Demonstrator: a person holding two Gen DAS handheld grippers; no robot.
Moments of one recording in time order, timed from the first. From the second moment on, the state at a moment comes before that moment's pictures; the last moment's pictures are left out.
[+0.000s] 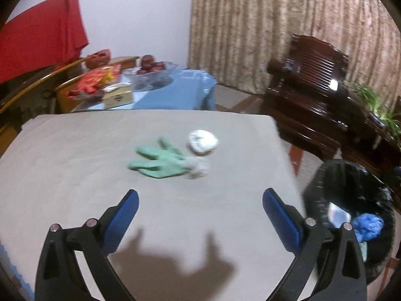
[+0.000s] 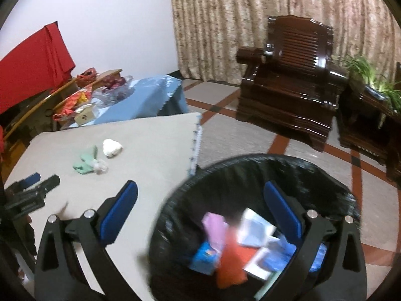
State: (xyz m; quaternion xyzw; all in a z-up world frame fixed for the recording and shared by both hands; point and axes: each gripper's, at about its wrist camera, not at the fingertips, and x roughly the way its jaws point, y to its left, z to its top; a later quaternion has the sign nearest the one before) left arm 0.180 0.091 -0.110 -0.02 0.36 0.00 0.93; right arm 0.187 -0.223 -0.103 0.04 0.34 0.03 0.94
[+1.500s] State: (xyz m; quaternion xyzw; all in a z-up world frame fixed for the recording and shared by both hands) left arm 0.294 0.254 -0.183 -0.06 0.39 0.08 0.92; right arm 0.411 0.023 -0.224 0.00 0.43 0.18 0.88
